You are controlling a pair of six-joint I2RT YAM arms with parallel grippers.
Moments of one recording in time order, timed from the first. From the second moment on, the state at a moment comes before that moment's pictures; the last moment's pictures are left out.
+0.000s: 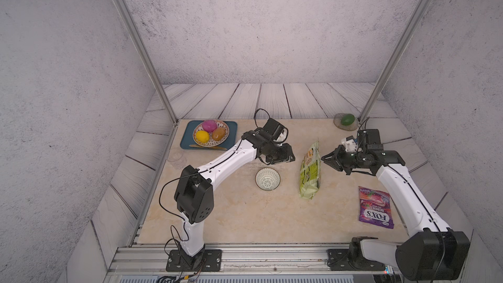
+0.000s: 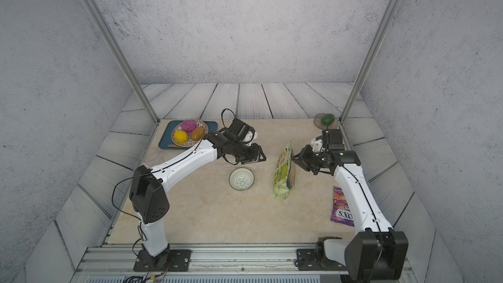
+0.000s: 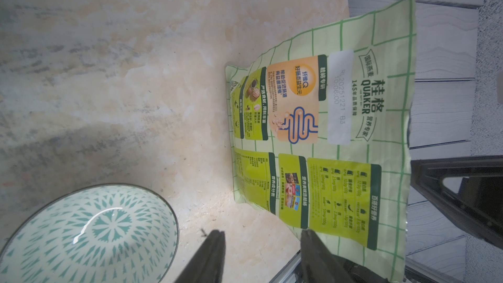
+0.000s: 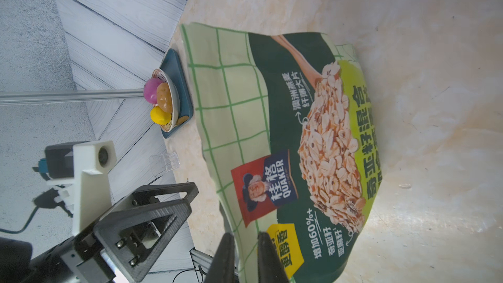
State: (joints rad) left arm -0.76 1.90 1.74 -0.75 0.38 -0.65; right arm 0.03 1.25 1.14 -0.85 -0.60 0.73
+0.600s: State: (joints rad) left arm -0.76 1.91 1.74 -0.78 0.38 -0.65; right arm 0.03 1.24 1.12 -0.83 -0.63 0.73
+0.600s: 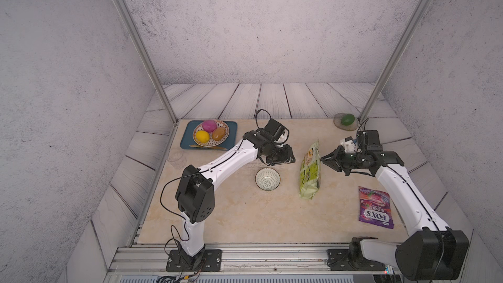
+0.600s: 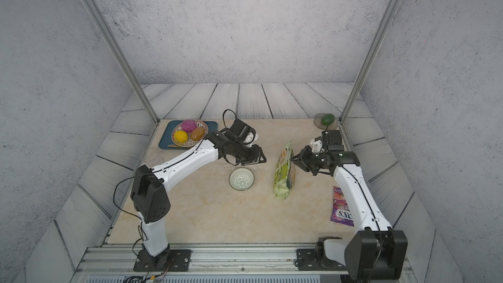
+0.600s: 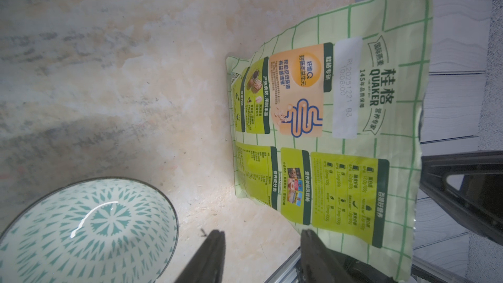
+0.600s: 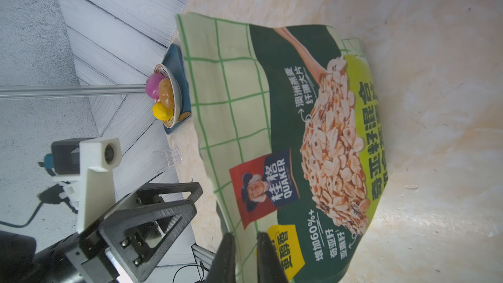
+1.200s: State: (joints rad) left arm -0.77 1.91 1.75 -0.79 0.38 -0.65; right arm 0.03 1.25 1.12 -0.83 -0.63 0.69
